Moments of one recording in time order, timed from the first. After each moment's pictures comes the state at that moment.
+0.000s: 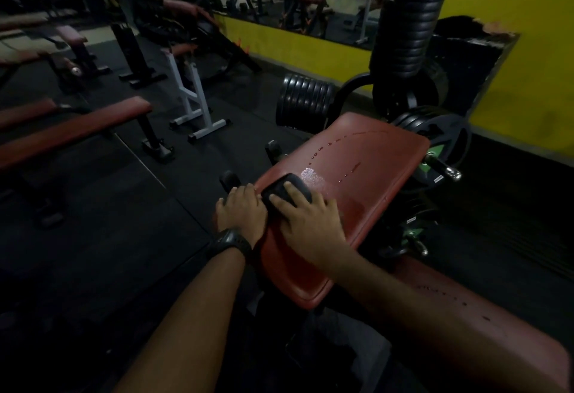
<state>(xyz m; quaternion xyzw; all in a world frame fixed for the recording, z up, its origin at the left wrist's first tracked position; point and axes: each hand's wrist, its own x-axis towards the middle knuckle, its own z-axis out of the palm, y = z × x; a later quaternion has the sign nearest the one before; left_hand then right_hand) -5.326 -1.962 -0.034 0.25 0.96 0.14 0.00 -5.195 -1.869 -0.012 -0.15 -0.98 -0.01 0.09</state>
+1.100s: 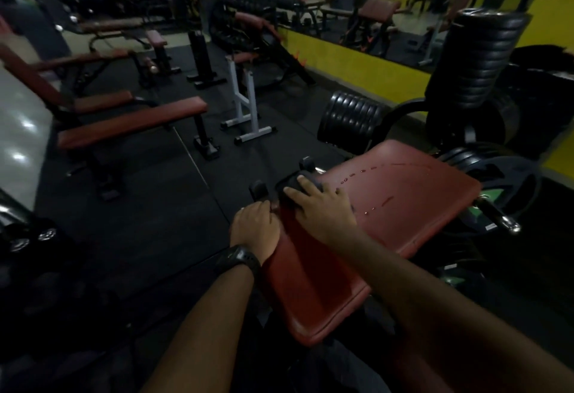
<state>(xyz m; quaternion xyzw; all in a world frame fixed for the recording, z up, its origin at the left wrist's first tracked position) -5.322 -1.962 -0.029 0.21 0.95 0.22 -0.03 -5.268 -1.808 0.000 -0.07 -1.00 -0.02 0.03</state>
